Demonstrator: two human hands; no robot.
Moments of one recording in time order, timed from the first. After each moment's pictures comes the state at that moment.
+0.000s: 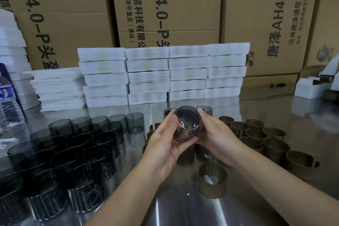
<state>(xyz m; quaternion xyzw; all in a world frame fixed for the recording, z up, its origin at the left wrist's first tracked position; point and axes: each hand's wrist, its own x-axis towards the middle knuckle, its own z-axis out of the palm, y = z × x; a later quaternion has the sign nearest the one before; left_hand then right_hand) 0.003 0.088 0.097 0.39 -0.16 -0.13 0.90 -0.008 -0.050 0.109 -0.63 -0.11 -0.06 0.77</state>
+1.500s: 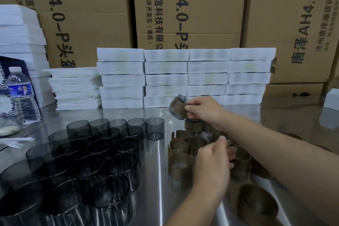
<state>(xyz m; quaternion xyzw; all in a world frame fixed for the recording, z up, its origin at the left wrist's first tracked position) 0.010 0.055 0.084 0.62 -0.11 -0.03 0.77 0.109 -0.002 0.154 -0.82 -0.04 -0.12 0.56</state>
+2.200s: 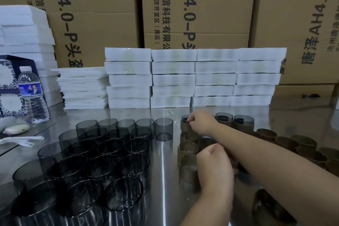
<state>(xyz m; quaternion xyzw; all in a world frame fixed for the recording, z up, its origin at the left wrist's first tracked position) 0.009 0.070 0.085 0.60 -0.01 -0.05 0.80 0.144 0.019 0.124 -0.98 -0.03 -0.10 0.19</state>
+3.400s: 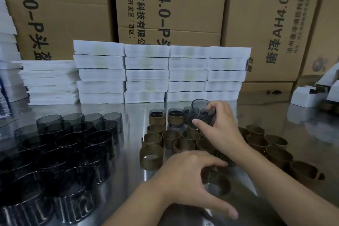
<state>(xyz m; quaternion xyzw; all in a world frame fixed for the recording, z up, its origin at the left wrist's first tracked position) -0.009 0.084 0.086 0.84 -0.46 0.00 0.29 0.018 -0.072 0.112 -0.86 -0.06 -0.37 0.34</state>
